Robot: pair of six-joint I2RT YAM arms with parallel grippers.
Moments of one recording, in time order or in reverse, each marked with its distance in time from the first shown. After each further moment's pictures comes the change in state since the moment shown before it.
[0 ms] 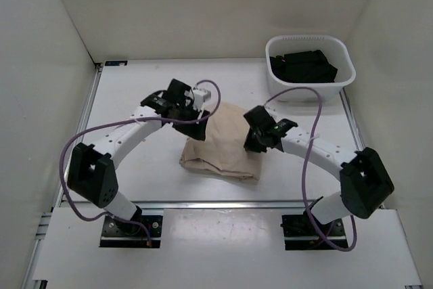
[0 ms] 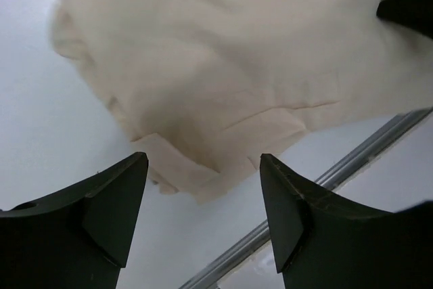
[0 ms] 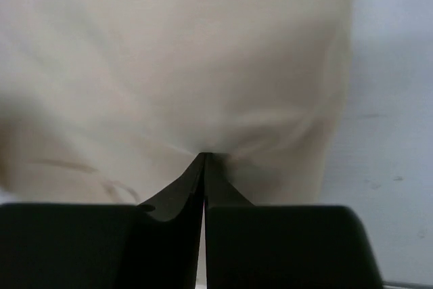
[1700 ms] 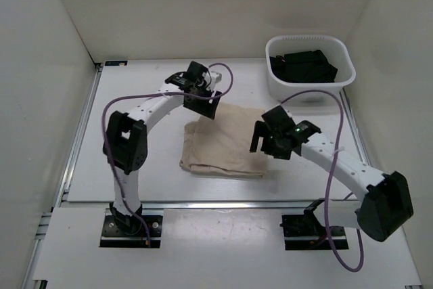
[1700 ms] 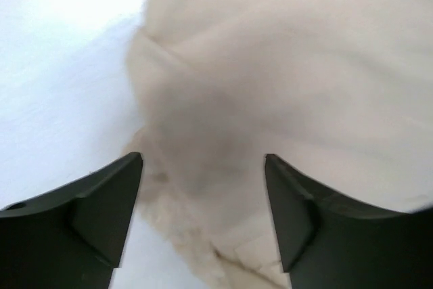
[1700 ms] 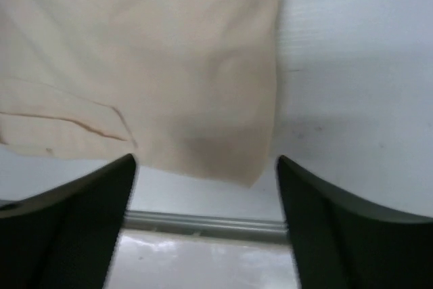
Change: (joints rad) left arm -0.015 0.473 0.363 0.037 -0.113 -0.001; right arm -0.083 -0.163 -0.140 -0.125 -0.073 -0.138
